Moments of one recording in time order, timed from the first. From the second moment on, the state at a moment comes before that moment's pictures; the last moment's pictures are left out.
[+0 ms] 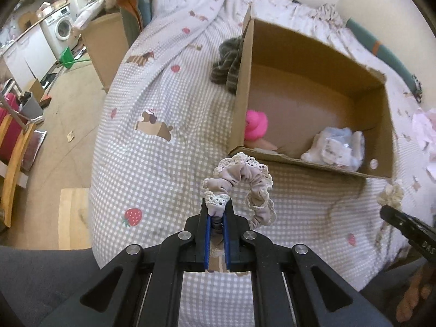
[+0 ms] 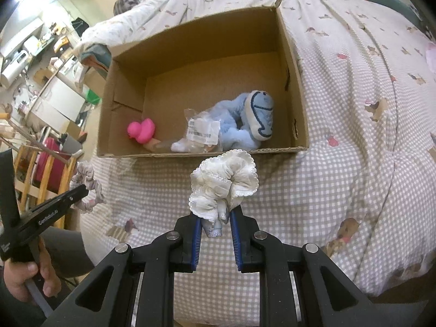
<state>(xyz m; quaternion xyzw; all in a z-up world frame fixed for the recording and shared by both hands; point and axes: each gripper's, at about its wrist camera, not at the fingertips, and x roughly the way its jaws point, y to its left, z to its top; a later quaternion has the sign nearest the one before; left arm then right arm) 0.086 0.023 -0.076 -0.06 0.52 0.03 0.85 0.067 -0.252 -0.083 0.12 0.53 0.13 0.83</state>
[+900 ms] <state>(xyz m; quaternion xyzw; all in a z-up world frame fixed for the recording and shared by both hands) 0.091 0.013 0.040 -0.05 0.38 -0.01 0.92 0.053 -0.269 0.016 0.16 0.41 0.17 0.88</state>
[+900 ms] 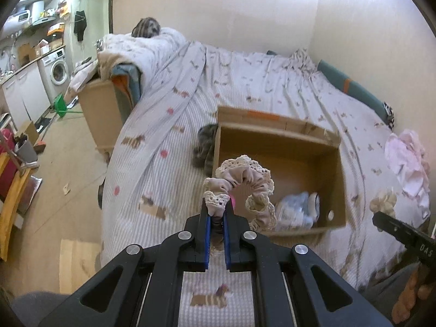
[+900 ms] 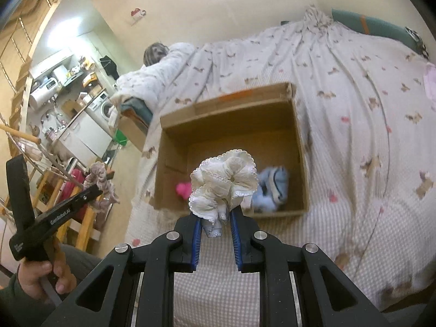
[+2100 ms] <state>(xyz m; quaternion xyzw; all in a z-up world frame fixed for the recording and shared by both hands) 0.195 -0.045 -0.055 0.00 0.45 -0.08 0.89 0.152 -0.252 -0.075 0.14 0.51 0.15 0.83</state>
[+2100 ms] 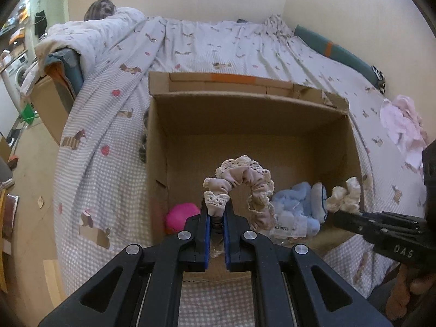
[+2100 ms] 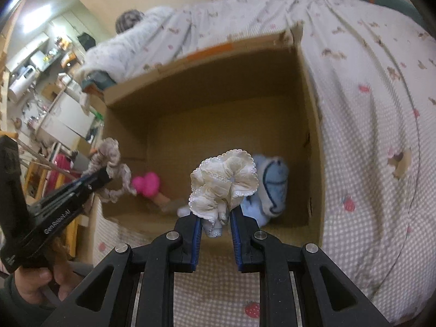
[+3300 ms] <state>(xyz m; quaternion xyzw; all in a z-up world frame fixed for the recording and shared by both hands) 0.196 -0.054 -0.057 0.02 0.45 -0.06 0.89 0.149 -0.252 -0.070 0.14 0.49 0.17 0.85</state>
